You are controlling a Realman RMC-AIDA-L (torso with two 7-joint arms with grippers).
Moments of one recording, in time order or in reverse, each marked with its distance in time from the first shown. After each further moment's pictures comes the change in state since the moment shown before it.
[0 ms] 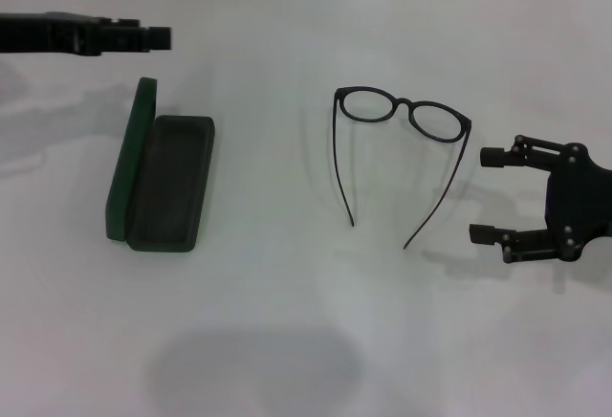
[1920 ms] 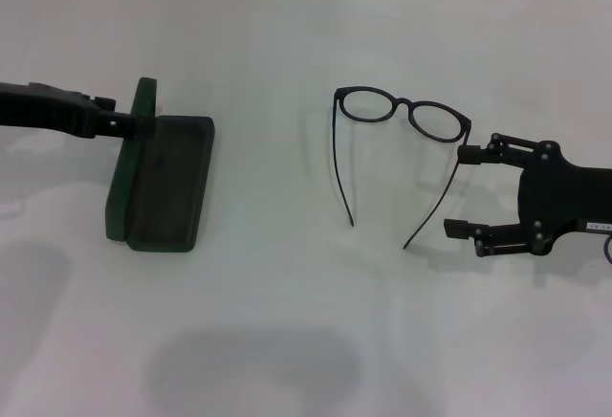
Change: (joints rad) left arm -0.047 -0.354 0.325 -0.714 -0.111 0.172 -0.072; right arm 0.021 0.037 -0.002 0.003 -0.013 0.064 -0.001
